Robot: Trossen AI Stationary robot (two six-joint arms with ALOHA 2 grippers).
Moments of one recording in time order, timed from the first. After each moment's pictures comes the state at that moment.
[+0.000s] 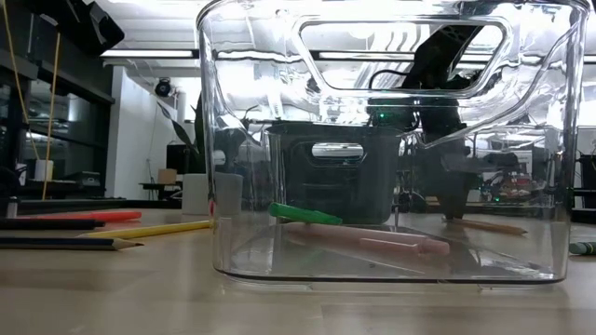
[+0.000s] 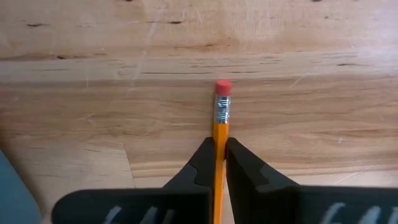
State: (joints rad) left arm 0.03 0.66 0.85 -1.01 0.12 -0.14; right arm -0.39 1.72 0.93 -0.83 -0.13 1.19
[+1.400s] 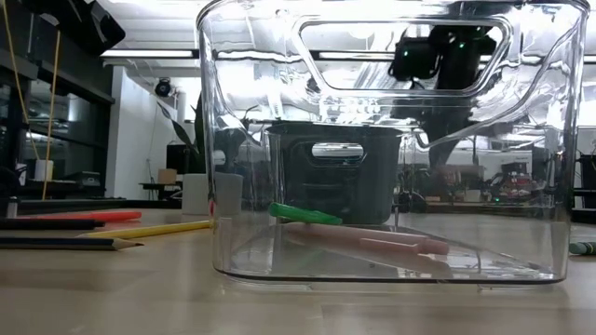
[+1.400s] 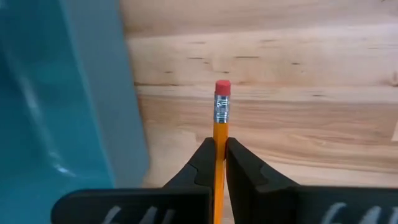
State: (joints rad) left arm 0.03 0.66 0.85 -0.99 0.12 -0.14; right arm -0.52 1.37 0.93 -0.86 -0.14 1.12
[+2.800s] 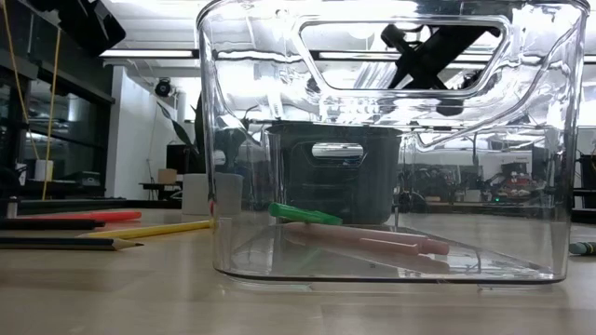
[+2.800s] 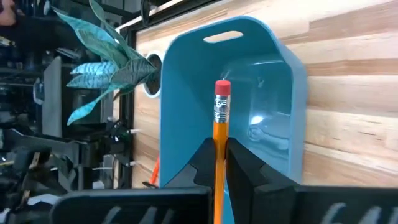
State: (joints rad) left arm 0.03 0.66 0.85 -0.96 0.11 -0.19; right arm -0.54 1.17 0.93 -0.43 -0.19 1.14
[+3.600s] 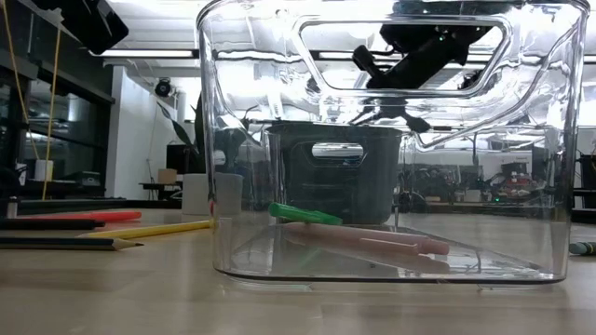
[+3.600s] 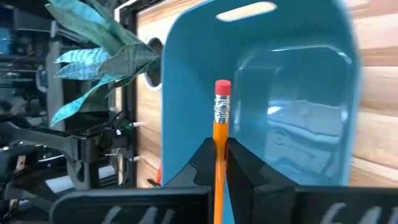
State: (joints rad) left arm 0.03 0.66 0.85 -0.94 0.11 -0.16; right arm -0.51 1.39 0.93 -0.19 -0.25 1.18
